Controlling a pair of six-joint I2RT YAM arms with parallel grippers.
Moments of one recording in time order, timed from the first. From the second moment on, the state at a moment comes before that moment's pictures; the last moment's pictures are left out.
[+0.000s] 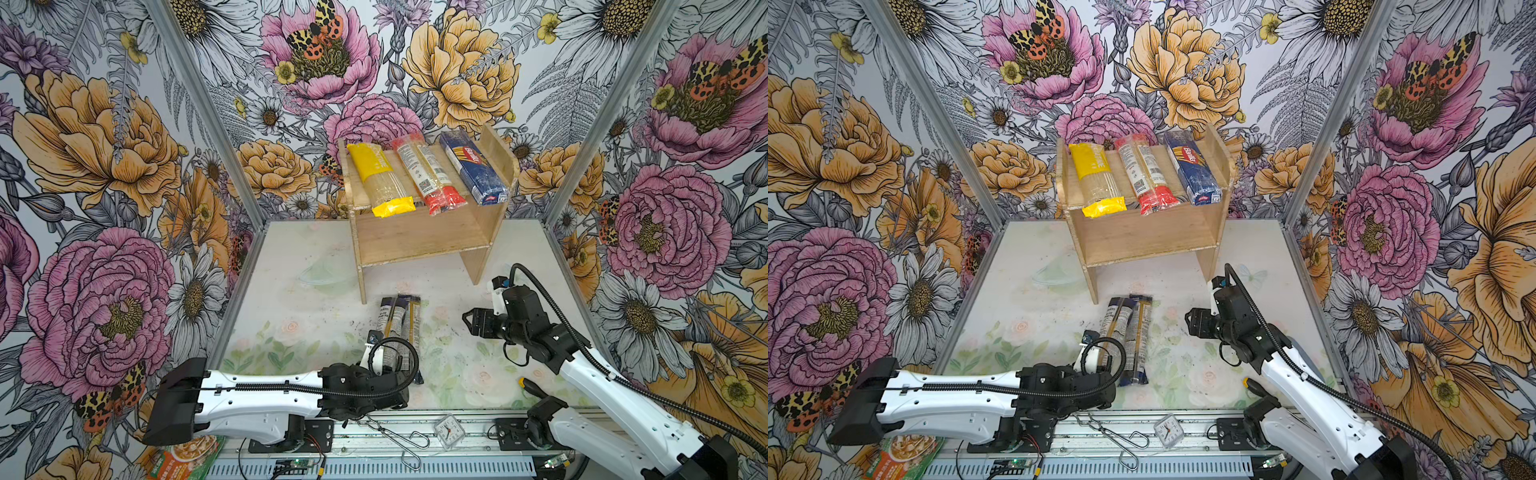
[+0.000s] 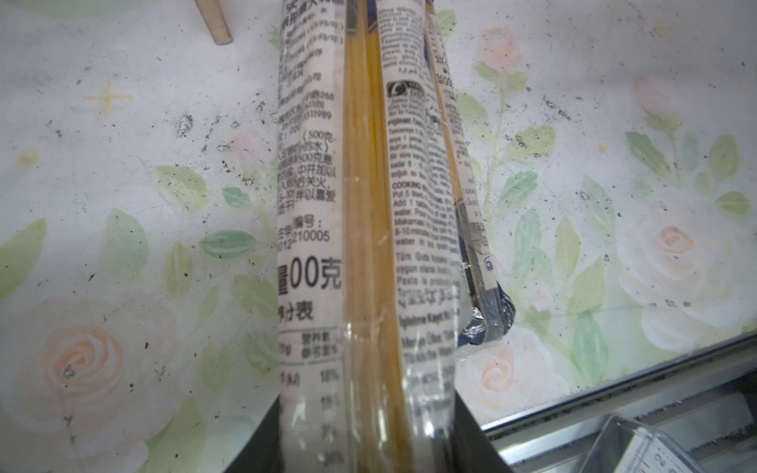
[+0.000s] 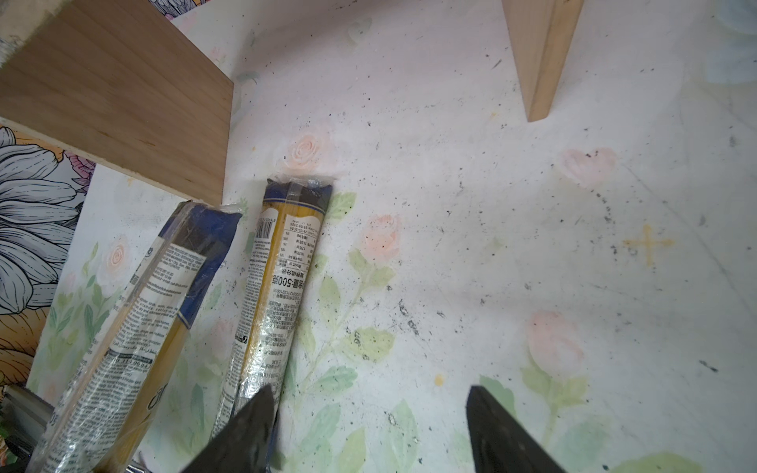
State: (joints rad) left arm -1.44 1.11 0.71 -0.74 -0.63 -1.12; right arm 0.45 0.90 0.69 -0.58 -0.11 0.49
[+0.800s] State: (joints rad) left arm -1.48 1.00 0.85 -0.75 -0.76 -0.91; right arm 0.45 0.90 0.69 -0.58 -0.11 0.49
